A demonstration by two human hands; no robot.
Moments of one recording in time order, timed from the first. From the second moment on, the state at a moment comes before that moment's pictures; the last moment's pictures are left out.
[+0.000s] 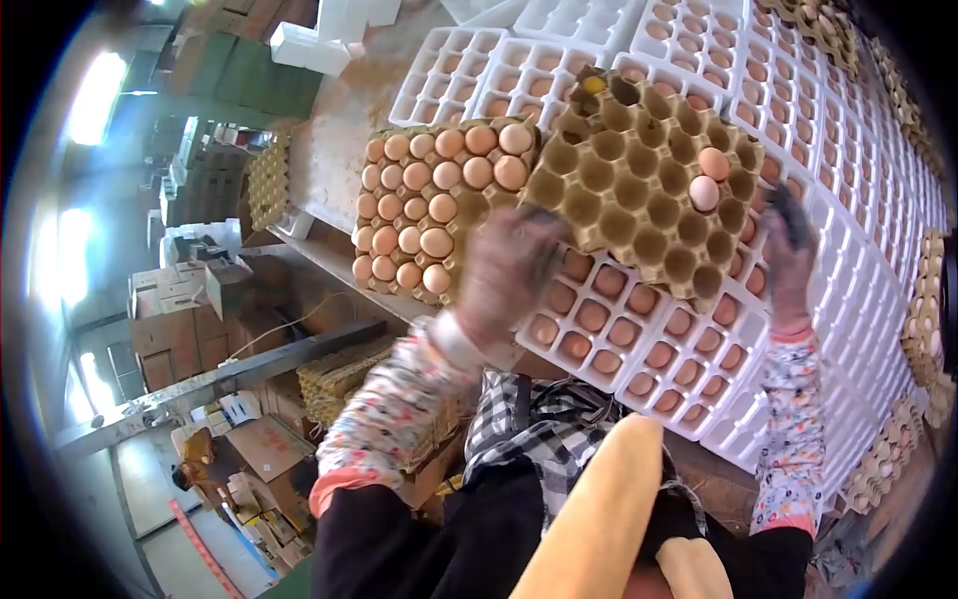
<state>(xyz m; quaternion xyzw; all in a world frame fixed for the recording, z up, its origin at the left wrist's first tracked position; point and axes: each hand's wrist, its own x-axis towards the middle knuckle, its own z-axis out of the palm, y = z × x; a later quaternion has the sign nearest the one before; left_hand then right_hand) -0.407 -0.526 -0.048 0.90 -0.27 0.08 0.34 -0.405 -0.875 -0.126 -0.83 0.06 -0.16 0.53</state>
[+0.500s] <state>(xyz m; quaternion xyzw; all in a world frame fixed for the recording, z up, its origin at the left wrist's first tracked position) -0.248 -0.353 -0.063 0.52 0.07 -0.24 0.82 -0.334 -0.576 -0.077 -0.99 -0.13 0.01 0.10</state>
